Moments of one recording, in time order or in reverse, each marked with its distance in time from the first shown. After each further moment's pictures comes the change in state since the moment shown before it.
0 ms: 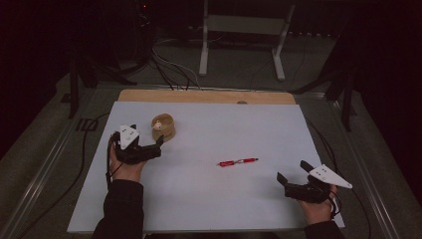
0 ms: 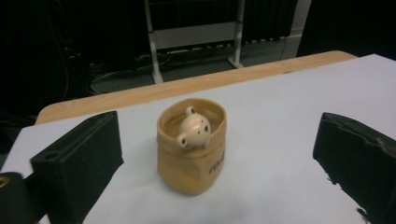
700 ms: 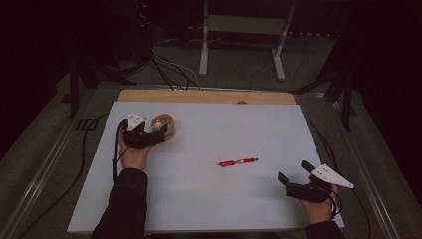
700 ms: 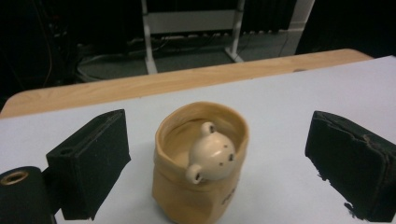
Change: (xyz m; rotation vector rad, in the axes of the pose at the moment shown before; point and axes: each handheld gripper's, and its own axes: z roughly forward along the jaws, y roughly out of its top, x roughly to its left) left arm 0.019 0.000 0.058 0.084 -0.015 -0.076; right arm -0.003 0.000 -0.001 -0.006 0.003 0.018
